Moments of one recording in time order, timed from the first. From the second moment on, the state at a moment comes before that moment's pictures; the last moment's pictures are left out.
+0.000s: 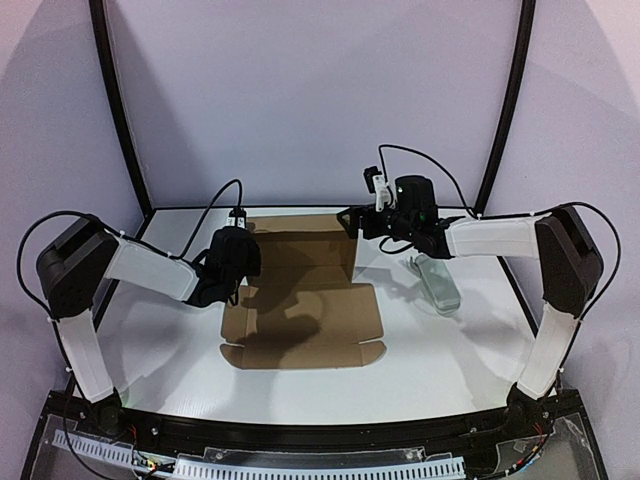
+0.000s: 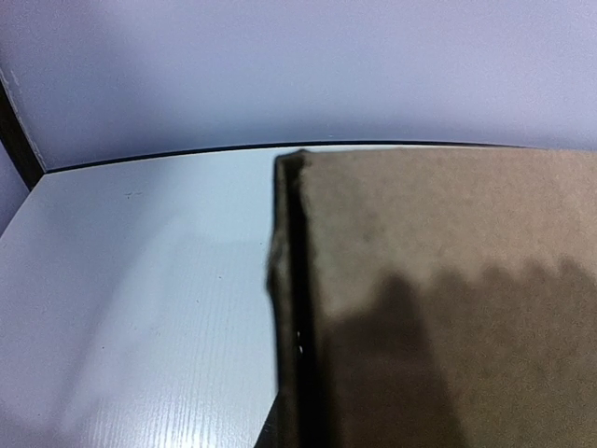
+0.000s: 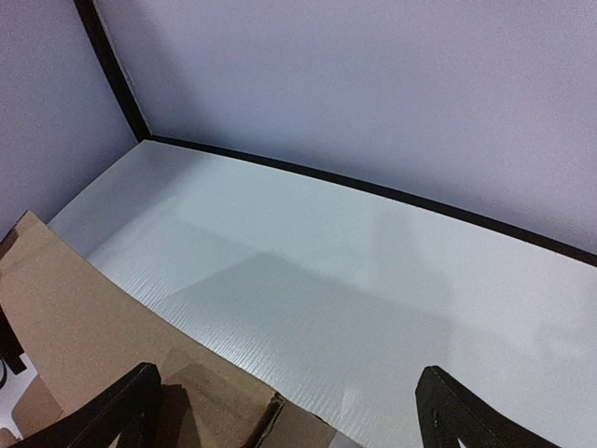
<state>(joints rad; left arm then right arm) -0.69 1.85 0.94 0.49 -0.63 -0.24 0.57 1.82 1.20 0.29 -0.07 0.14</state>
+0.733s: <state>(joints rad) -0.69 1.81 1.37 -0.17 -0.49 0.04 0.56 1.52 1.43 -0.23 -0.30 0.10</state>
